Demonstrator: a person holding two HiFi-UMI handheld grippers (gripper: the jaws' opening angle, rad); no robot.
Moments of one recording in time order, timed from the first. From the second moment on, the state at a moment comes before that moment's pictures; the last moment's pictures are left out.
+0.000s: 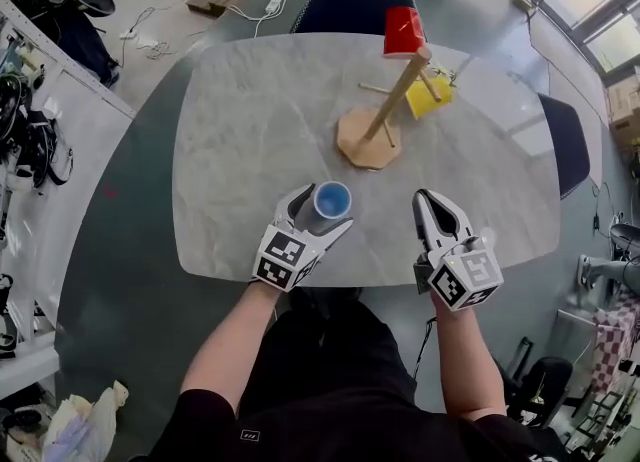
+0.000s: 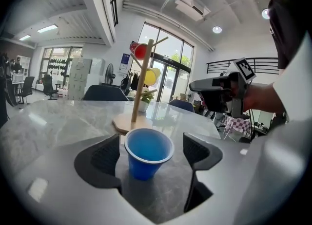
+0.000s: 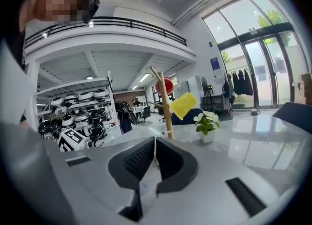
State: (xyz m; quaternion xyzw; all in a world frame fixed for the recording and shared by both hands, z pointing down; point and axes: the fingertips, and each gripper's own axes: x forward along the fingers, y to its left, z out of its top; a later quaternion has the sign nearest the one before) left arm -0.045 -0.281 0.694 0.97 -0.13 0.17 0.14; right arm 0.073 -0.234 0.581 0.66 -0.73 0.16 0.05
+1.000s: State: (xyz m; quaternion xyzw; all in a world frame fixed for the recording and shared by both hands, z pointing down) left arm -0.015 -0.301 0.629 0.96 -0.19 0.16 0.15; right arm 0.101 -0.237 0.531 0.63 -0.76 0.18 0.06
